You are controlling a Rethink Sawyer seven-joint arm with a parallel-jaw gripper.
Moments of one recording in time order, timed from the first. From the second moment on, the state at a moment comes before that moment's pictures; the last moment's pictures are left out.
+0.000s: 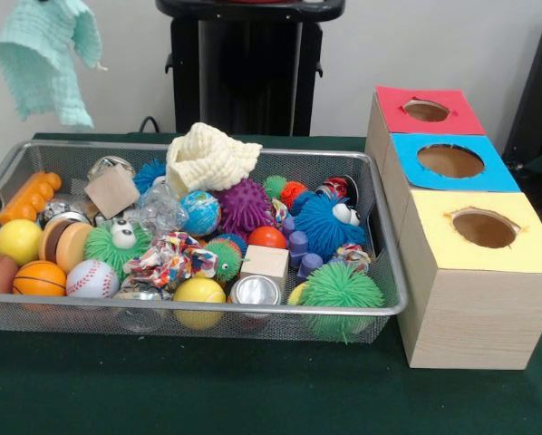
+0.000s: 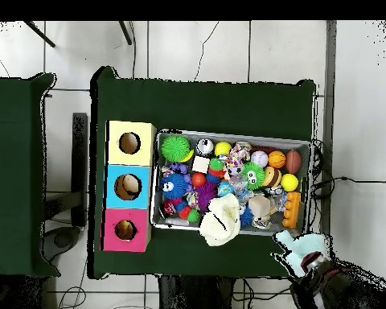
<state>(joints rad) -1.01 -1.21 0.20 2.08 -0.38 0.71 2.05</state>
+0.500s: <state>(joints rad) -1.04 -1.21 0.23 2.09 -0.38 0.71 2.05</state>
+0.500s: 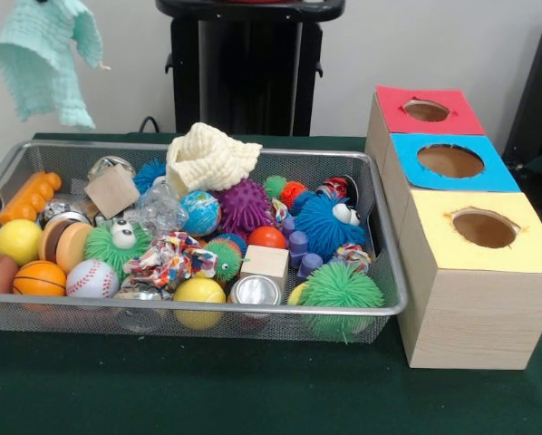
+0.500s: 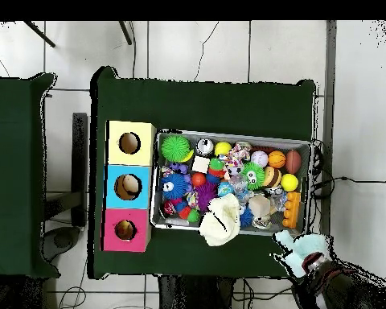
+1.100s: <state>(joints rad) -1.11 -1.21 0.31 2.09 -0.35 0.71 2.04</state>
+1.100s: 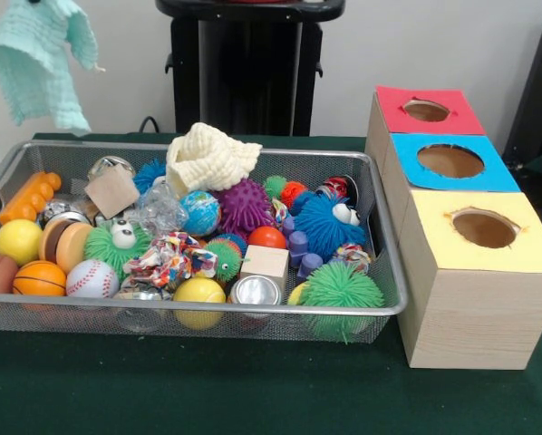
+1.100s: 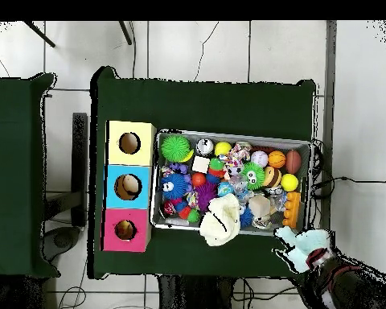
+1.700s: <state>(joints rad) -1.13 -1.20 0.37 2.09 -0.35 0.71 2.04</state>
